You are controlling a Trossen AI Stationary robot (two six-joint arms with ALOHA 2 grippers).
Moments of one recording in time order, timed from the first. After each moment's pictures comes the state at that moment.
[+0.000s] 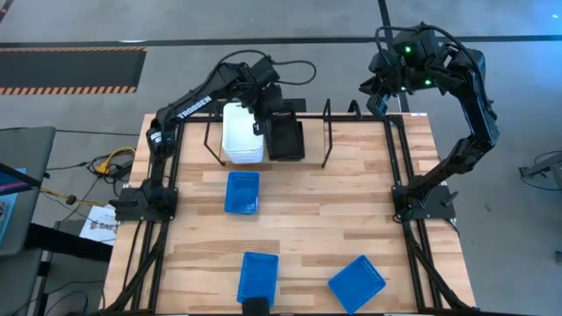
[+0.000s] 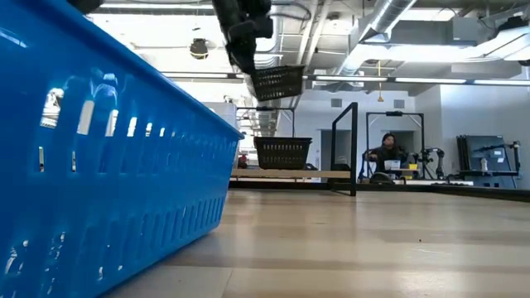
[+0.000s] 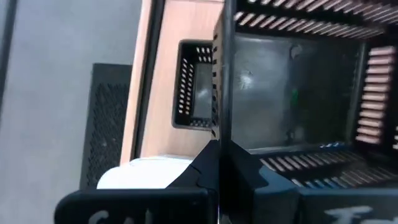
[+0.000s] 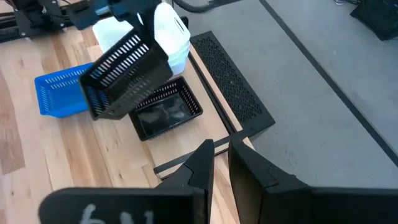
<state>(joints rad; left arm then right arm) 0.53 2.03 2.30 -1.38 0.06 0.41 -0.62 1.53 2.34 -1.54 -0.02 -0.18</state>
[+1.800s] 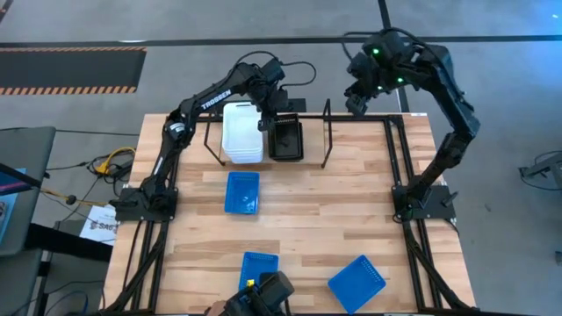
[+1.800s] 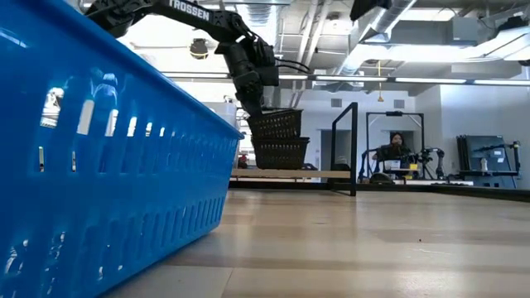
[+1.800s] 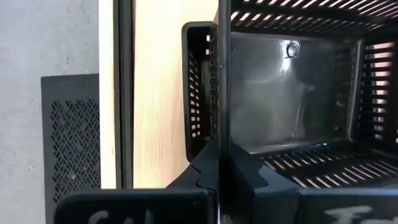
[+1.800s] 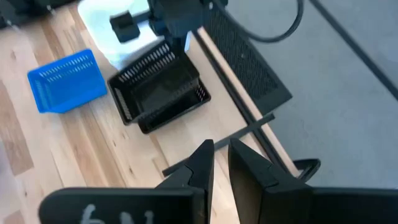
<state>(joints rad) 0.65 2.24 2.30 -1.28 0.27 0.64 -0.61 1.65 2.33 -1.55 -0.02 -0.09</state>
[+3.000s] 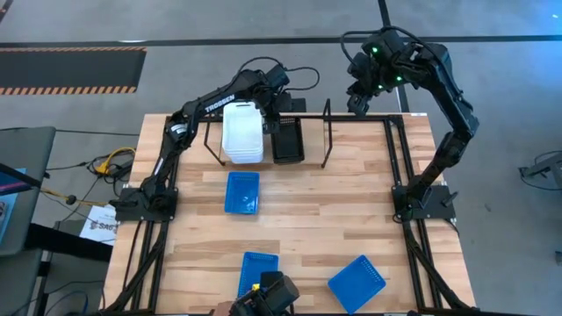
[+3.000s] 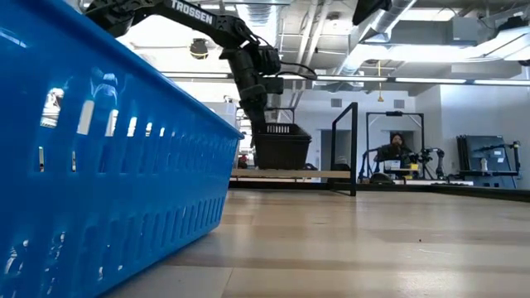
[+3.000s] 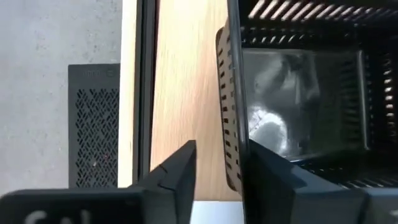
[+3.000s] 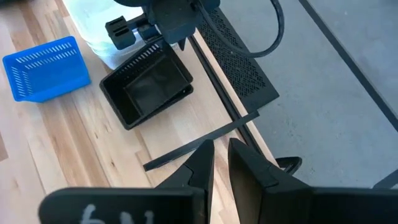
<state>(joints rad) 0.62 2.24 2.22 -1.17 0.14 0.59 -0.63 1.65 2.33 -1.56 0.01 -0.17</state>
